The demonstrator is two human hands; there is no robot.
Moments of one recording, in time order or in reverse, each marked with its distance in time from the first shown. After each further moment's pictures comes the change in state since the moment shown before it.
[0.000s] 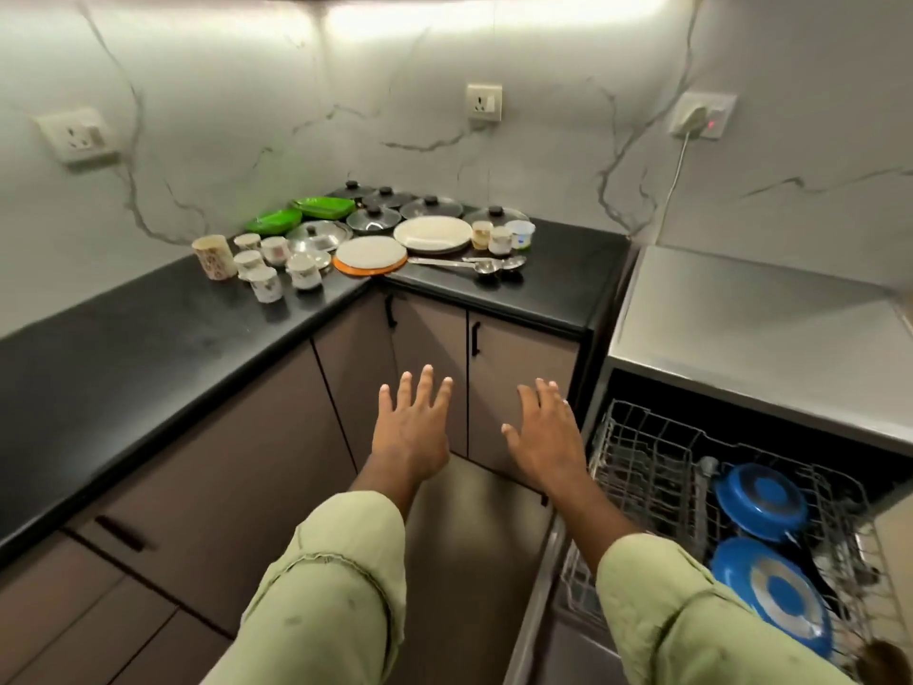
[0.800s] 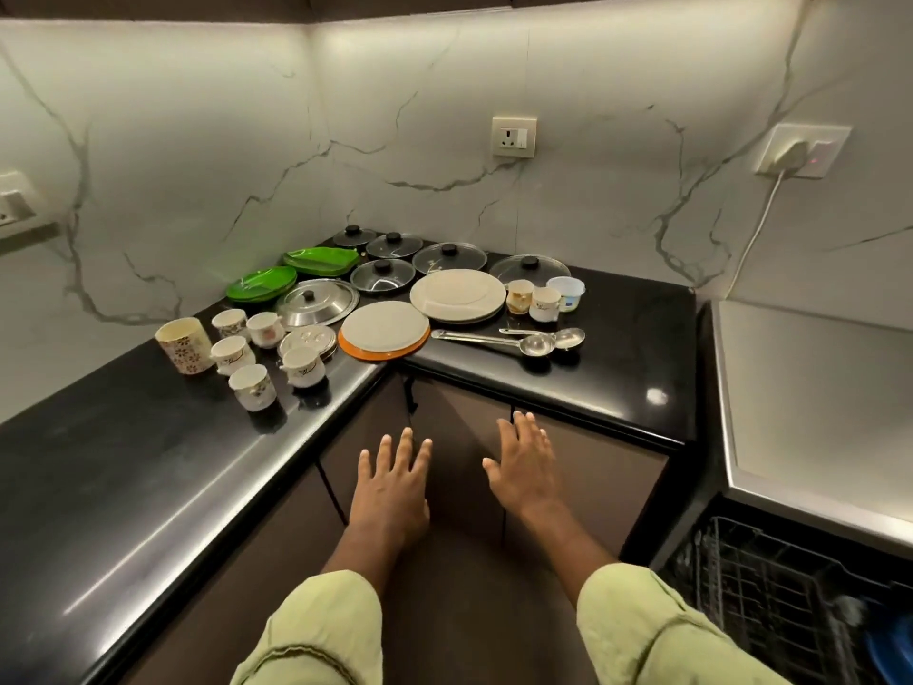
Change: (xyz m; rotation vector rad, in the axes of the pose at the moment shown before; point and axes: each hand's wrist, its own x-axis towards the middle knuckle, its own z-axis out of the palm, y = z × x) left_hand 0.235 -0.162 0.010 -0.027 -0.100 -0.016; right_hand 0.273 -0.104 0.089 0.082 -0.057 0.003
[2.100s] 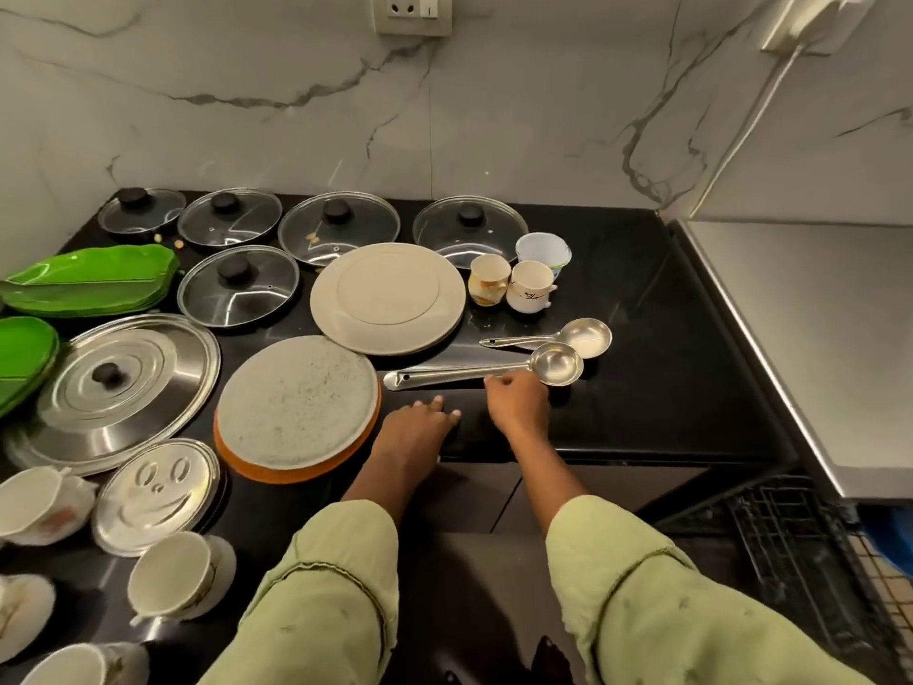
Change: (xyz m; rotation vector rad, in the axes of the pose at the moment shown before) left_hand 0.393 -0.051 -0.016 0.235 -0.173 0.690; right_hand 0.320 -0.014 0.065 0.537 0.250 0.929
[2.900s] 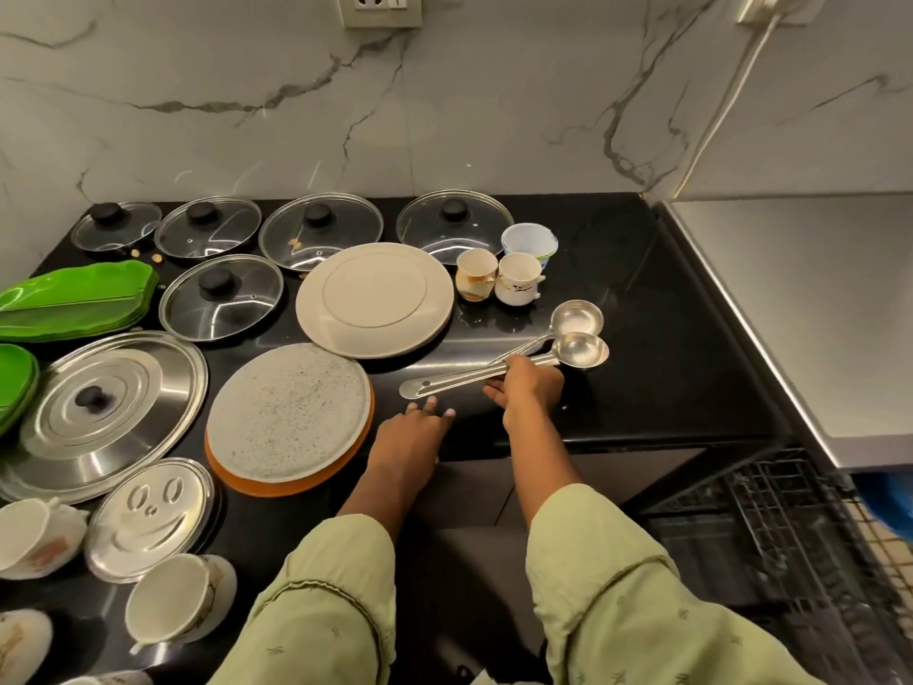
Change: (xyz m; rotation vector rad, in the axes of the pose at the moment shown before) left_hand -0.004 -0.001 0.007 -0.058 0.013 -0.027; right_hand 0.020 -0.007 0.002 0.893 0.150 0.418
